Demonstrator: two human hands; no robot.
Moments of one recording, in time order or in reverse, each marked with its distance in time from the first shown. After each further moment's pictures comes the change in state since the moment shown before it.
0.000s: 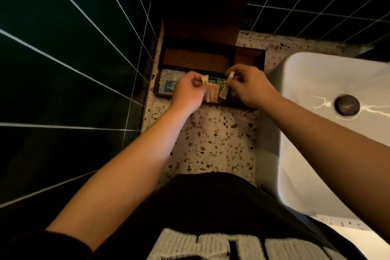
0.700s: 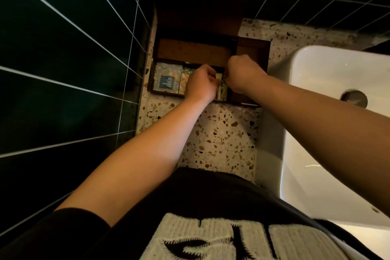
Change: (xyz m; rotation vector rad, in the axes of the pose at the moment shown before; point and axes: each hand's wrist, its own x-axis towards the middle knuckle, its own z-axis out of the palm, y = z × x) left_hand 0.040 -0.010 0.046 0.245 -0.006 0.024; right_hand 0.052 -0.013 0.017 -0.564 -0.192 0.169
